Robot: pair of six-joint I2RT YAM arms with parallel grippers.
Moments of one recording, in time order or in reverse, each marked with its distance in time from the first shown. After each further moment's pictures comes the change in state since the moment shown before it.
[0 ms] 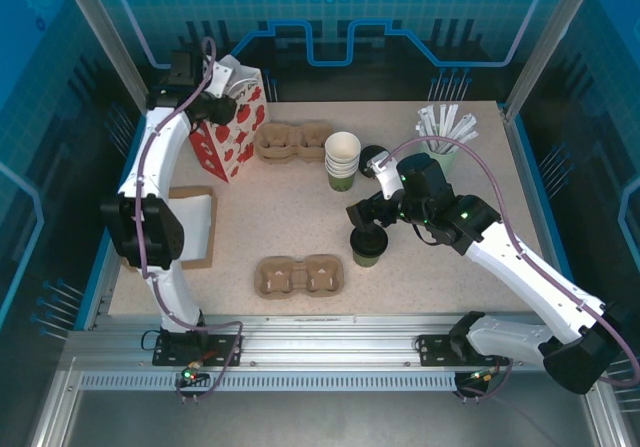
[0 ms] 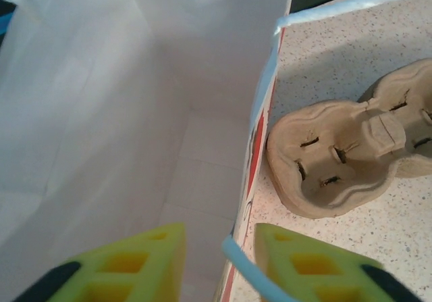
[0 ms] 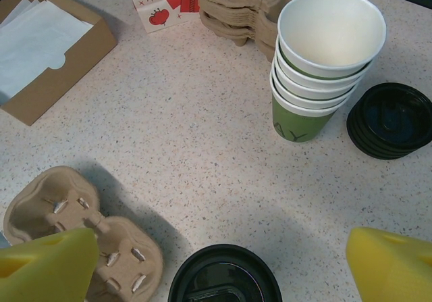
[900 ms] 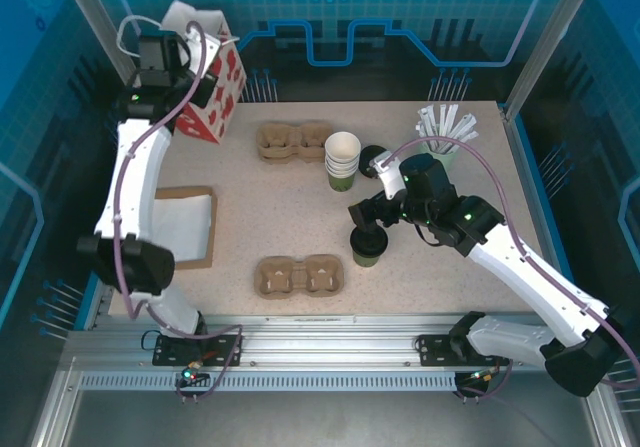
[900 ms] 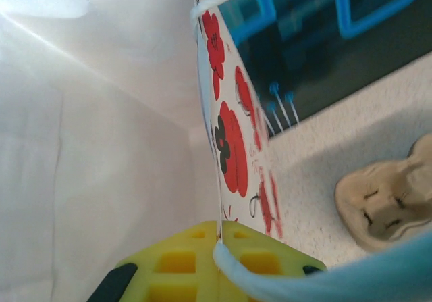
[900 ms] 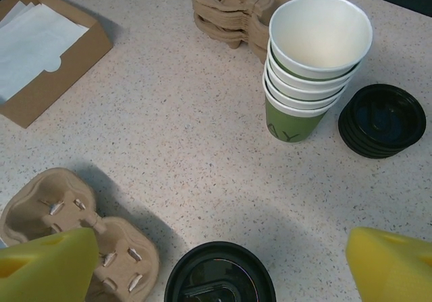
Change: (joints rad) left arm -0.030 -0.269 0.016 0.090 -0.128 0.205; right arm 0.001 -0.021 0.009 -0.016 0.018 0.000
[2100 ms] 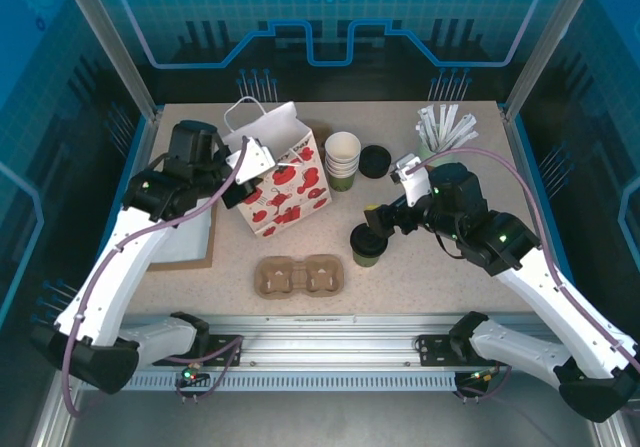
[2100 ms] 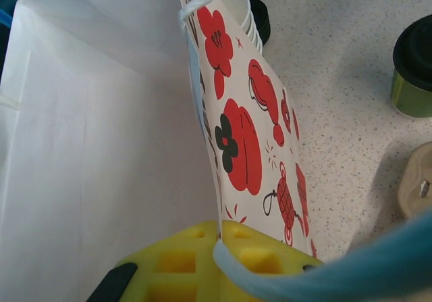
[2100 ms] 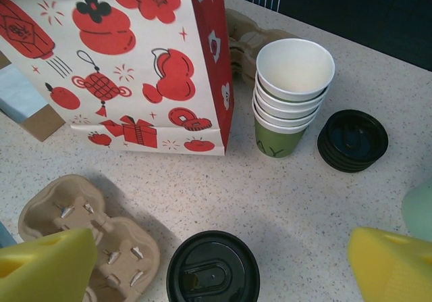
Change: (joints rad) left arm -0.301 -0.467 -0.615 -0.148 0.275 0.235; right arm -0.010 -0.165 -0.007 -0.055 0.006 -0.026
